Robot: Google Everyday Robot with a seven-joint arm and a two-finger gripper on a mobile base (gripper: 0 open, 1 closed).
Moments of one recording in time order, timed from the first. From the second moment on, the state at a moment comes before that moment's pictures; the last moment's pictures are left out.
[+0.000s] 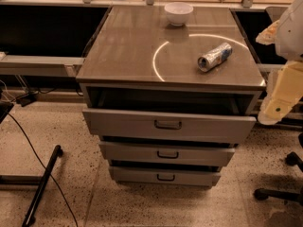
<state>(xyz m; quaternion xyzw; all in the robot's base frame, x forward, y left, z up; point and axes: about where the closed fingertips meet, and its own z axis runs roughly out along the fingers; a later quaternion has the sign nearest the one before) 0.438 -0.217 0.976 -0.60 0.78 -0.03 0.16</state>
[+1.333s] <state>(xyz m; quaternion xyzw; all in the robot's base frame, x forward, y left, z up) 0.425 -0.183 0.747 -0.56 0.75 0.22 0.26</state>
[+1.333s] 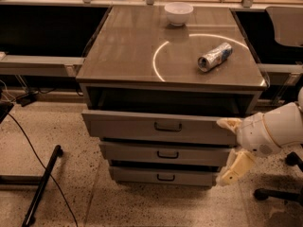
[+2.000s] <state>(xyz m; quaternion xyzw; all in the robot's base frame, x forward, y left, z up) 0.415 -0.148 0.668 -0.59 0.72 0.20 0.29</state>
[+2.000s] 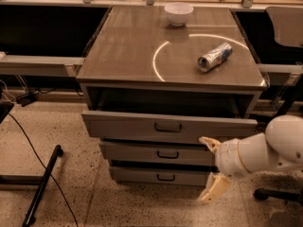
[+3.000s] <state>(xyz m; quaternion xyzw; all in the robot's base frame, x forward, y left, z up) 0.429 -0.127 0.589 -0.62 0.67 0.21 0.34</state>
